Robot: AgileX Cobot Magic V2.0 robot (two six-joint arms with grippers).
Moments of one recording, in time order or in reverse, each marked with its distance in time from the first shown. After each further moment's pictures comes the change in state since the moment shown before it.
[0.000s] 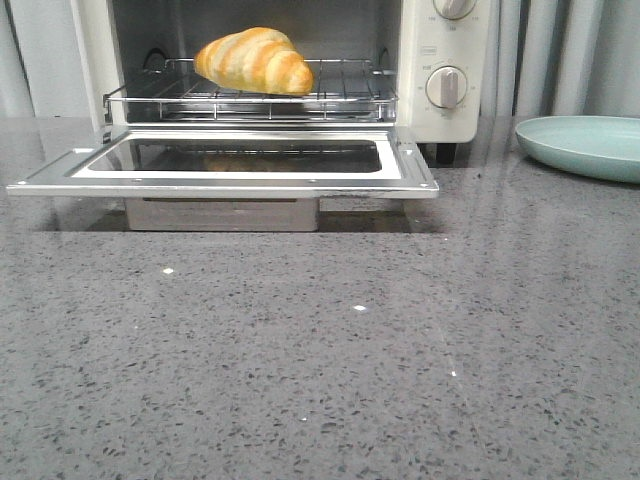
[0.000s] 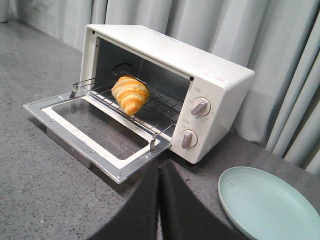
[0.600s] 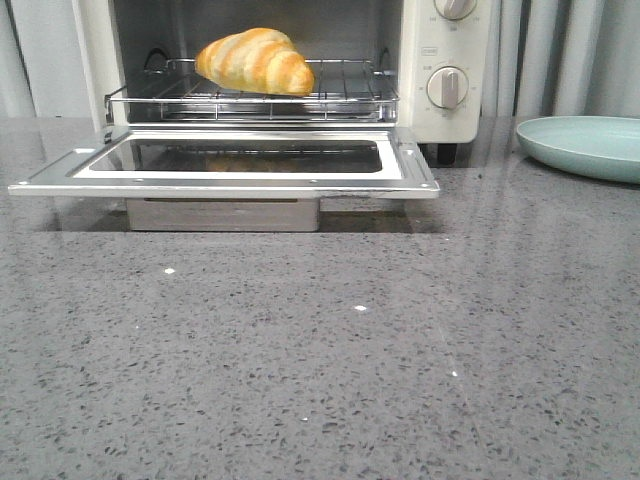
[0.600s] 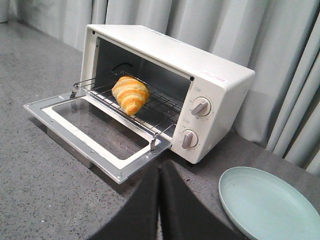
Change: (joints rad) left arm 0.398 -0.113 0.460 -0.452 -0.494 0.312; right arm 0.000 0.000 0.000 0.000 0.001 0.000
